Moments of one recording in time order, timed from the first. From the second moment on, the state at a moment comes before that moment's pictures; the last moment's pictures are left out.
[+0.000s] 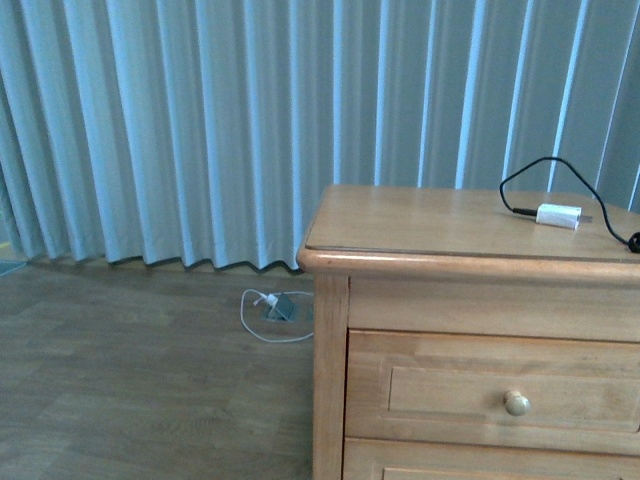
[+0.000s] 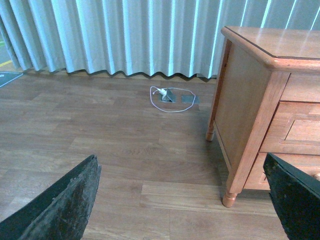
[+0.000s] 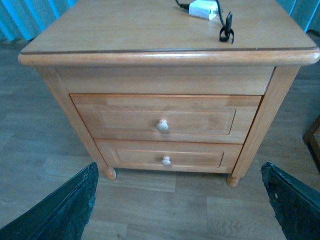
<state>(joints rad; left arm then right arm) 0.00 0.00 0.02 0.00 0.00 0.00 0.01 0.63 0.45 -0.10 -0.05 0.05</state>
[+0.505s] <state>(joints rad) 0.00 0.00 0.02 0.00 0.00 0.00 0.00 0.48 0.17 0.30 0.00 0.01</state>
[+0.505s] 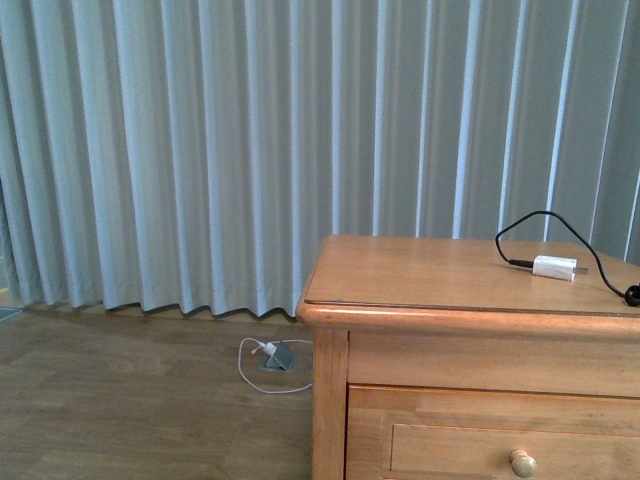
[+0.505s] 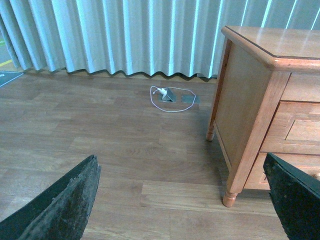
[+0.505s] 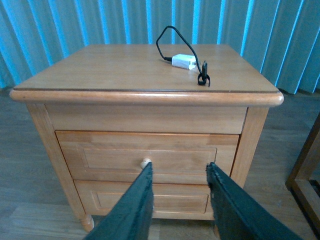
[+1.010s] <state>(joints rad) 0.00 0.00 0.02 0.00 0.00 0.00 0.00 0.30 0.06 0.24 0.00 0.00</state>
